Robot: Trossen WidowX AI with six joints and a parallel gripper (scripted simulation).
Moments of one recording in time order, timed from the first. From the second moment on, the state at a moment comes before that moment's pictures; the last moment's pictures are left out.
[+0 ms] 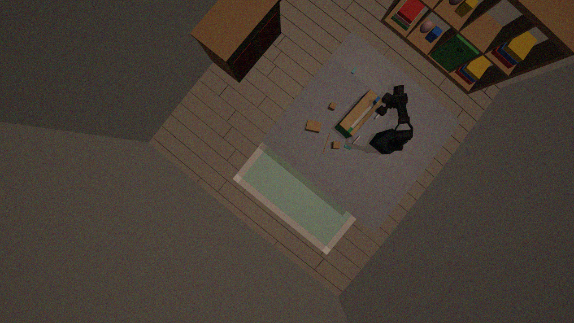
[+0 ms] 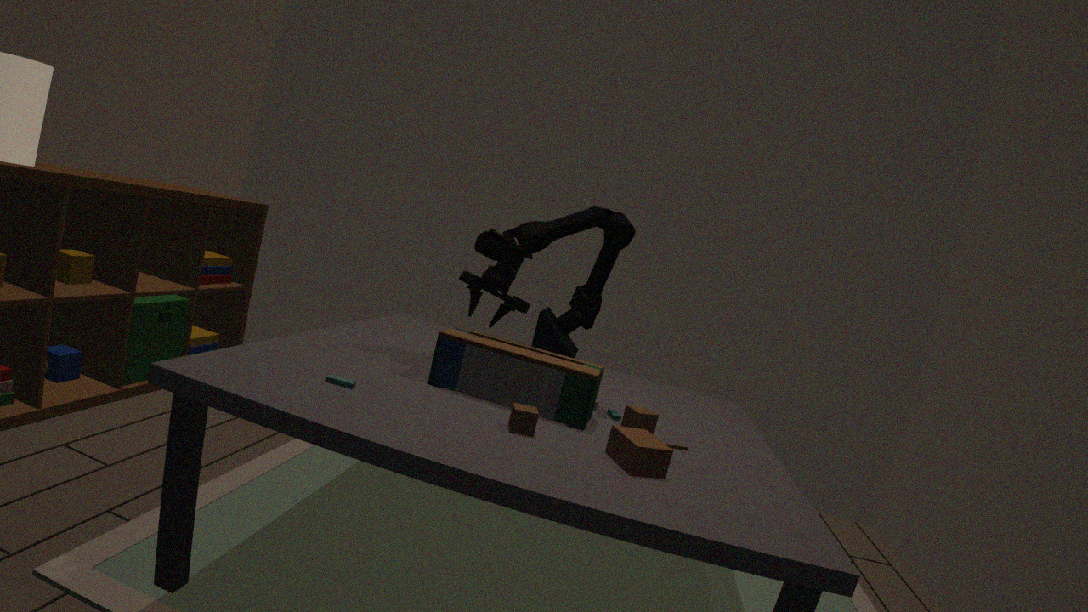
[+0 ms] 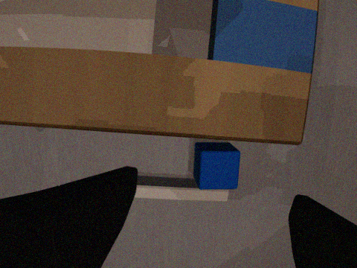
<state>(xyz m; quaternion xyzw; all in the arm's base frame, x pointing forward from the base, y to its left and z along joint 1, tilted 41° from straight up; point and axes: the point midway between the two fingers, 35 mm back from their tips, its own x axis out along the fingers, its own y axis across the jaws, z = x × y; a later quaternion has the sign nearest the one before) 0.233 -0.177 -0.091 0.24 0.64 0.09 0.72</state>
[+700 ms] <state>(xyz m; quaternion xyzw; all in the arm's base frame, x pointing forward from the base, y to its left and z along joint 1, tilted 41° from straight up) 0.216 -0.193 -0.100 0.69 0.53 -0.28 0.40</state>
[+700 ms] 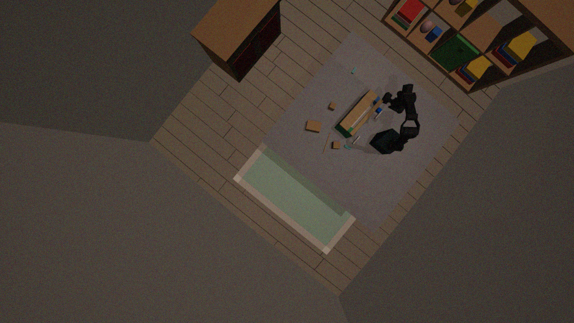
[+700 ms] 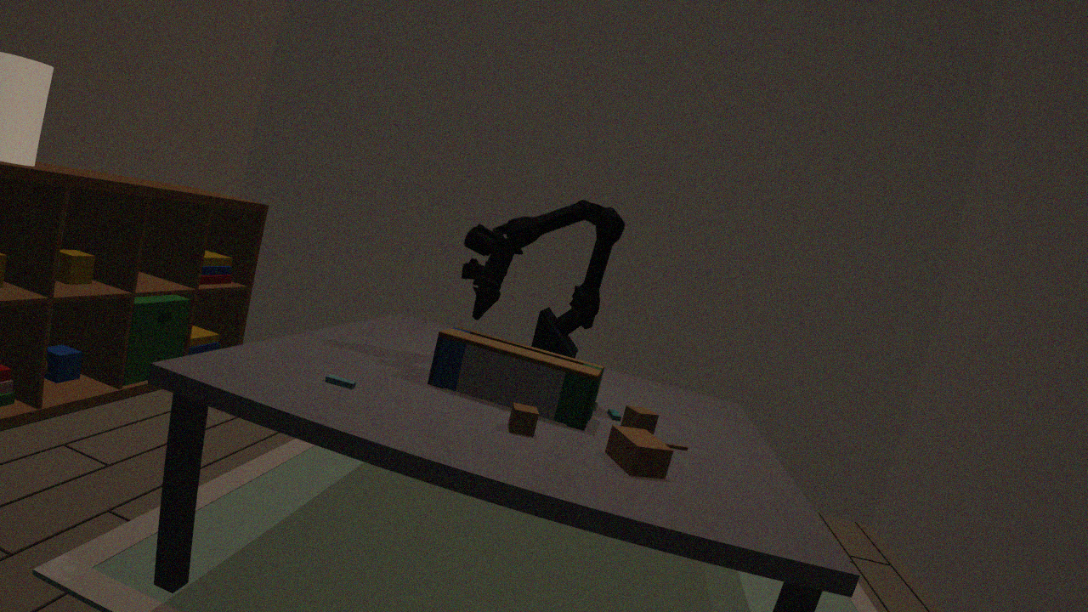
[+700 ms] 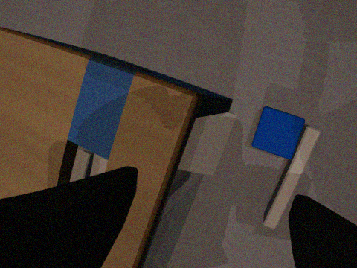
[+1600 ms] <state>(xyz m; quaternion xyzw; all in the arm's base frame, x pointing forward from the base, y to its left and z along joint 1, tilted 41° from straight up) 0.197 -0.211 -0.111 0.80 0.15 -0.50 -0.29</state>
